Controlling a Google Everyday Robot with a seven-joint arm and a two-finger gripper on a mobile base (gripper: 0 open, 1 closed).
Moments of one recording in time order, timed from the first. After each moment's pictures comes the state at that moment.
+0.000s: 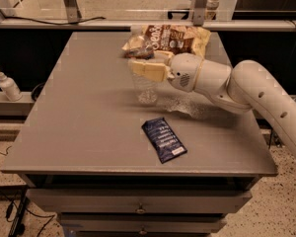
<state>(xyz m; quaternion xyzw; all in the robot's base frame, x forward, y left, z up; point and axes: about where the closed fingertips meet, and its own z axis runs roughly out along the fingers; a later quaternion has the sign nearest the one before) 0.609 0.005 0.926 -0.33 0.59 0.45 0.58</state>
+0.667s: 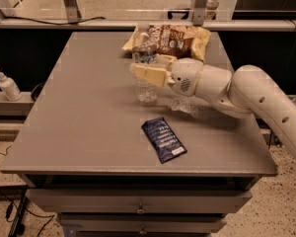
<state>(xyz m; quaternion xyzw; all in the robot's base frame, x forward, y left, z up) 0.603 0.001 0.920 -0.32 0.60 0.45 0.58</state>
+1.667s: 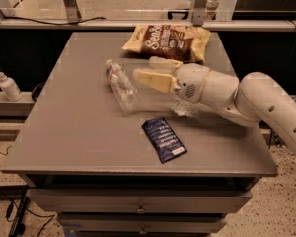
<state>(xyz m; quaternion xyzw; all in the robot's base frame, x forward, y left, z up) 0.589 -0.012 0.914 -0.31 0.62 0.43 0.58</state>
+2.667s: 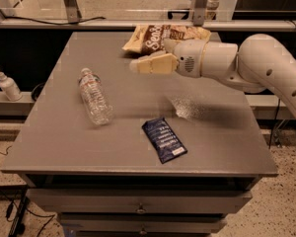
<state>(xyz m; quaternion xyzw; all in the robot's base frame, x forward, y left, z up) 0.621 -0.008 0.938 -0.34 0.66 0.40 0.53</state>
